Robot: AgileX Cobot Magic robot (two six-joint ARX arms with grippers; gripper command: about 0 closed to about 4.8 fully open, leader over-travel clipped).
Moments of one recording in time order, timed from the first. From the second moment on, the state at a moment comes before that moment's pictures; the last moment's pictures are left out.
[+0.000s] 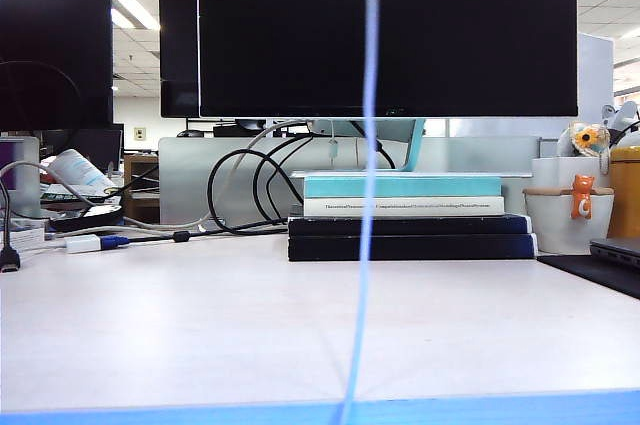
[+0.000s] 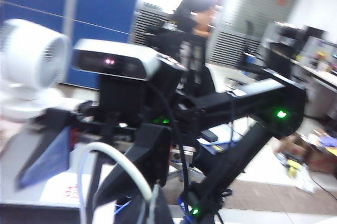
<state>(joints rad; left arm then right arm) -0.52 1.18 1.32 -0.10 1.14 -0.22 0.41 1.01 0.81 0.52 -0.85 0.38</state>
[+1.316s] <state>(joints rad) -0.49 1.20 1.47 0.50 1.06 -0.55 0.46 1.18 0.81 -0.03 -0.42 0.10</state>
